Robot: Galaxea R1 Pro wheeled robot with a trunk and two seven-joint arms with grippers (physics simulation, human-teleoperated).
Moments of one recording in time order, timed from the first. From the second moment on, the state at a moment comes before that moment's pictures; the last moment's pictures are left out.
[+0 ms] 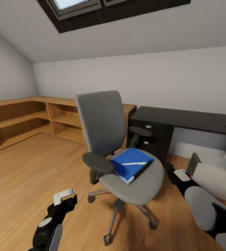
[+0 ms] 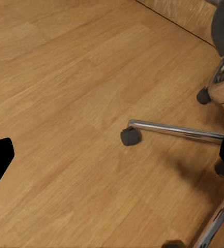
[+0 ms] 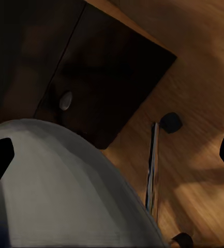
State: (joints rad) left arm -0.08 -0.15 0.04 -1.56 0.13 0.53 0.29; right arm -0.97 -0.11 -0.51 -0.25 -0.77 0.07 -0.20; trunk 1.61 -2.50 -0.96
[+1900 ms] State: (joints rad) left arm -0.08 -0.15 0.04 -1.57 0.13 0.53 0.29; right arm -0.97 -0.11 -0.51 -0.27 -0.77 0.10 -0.19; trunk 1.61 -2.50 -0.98
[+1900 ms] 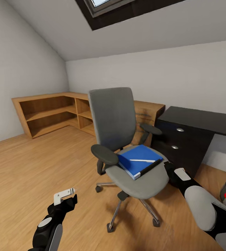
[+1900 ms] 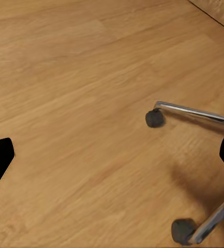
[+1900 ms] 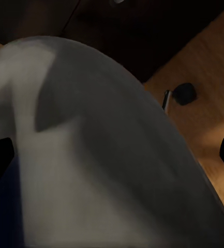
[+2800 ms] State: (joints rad) left arm -0.08 -0.15 0.04 -1.56 0.13 0.53 0.29; right arm -0.97 -0.11 -0.51 -0.30 -0.76 0.10 -0.19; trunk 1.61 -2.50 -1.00
